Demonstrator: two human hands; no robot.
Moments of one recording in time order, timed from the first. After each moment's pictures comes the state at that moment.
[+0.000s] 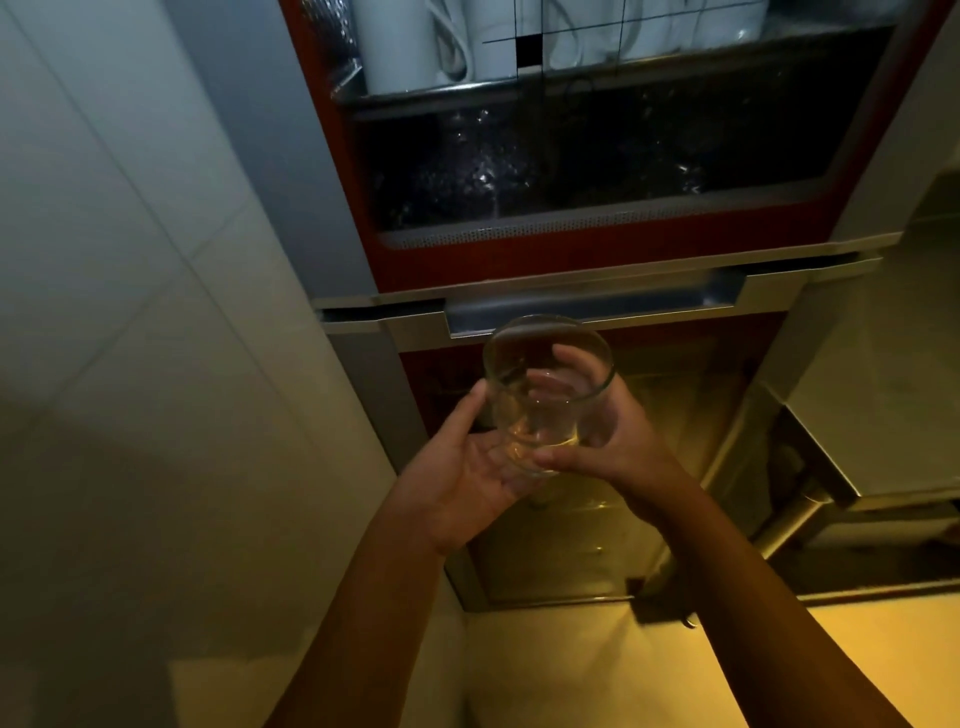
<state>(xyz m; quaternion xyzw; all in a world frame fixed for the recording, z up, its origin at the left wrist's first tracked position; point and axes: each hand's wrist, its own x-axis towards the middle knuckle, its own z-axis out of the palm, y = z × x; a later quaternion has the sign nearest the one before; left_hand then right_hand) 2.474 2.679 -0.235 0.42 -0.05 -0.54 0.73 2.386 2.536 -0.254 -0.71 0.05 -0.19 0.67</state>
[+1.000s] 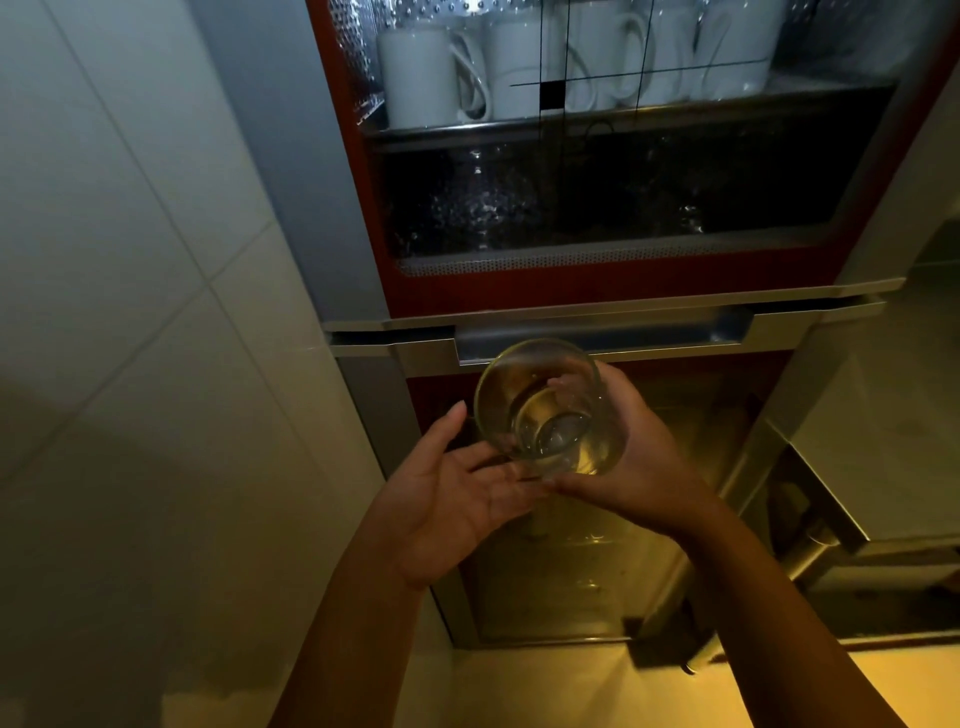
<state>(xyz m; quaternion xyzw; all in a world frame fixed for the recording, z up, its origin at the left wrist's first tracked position) 2.480 2.694 -0.220 0.36 -0.06 -0.55 0.75 2.390 2.528 -0.235 -0.84 0.05 -0.21 0.50</state>
